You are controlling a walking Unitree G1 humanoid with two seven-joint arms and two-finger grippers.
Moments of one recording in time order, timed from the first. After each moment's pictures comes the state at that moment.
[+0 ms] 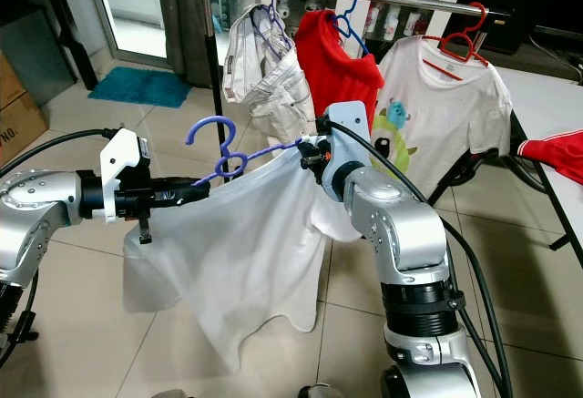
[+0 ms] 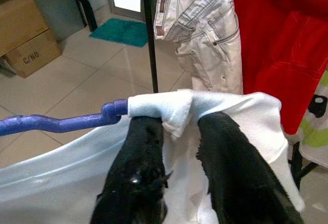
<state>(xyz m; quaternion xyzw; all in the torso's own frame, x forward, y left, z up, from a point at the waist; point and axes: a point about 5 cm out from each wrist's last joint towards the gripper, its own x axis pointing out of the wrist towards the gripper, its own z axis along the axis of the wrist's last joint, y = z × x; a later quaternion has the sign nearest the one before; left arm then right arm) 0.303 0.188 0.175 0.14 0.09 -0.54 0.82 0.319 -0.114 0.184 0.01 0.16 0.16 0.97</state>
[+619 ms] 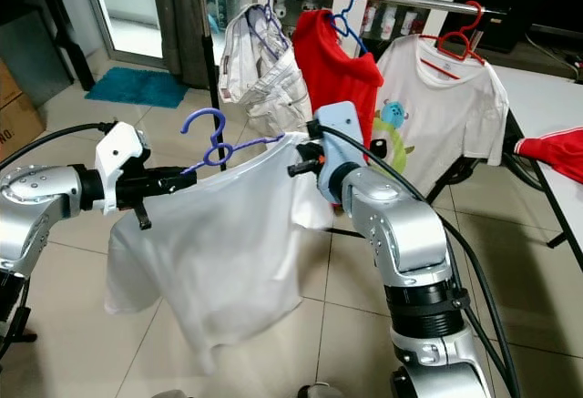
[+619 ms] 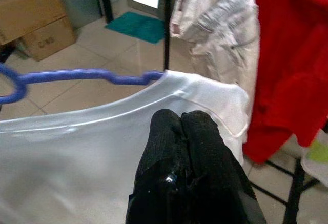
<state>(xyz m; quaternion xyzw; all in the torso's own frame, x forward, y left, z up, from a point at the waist) 0.321 0.200 0.171 0.18 0.11 -0.46 0.86 0.315 -0.105 0.187 -0.03 0.15 0.22 0.96</state>
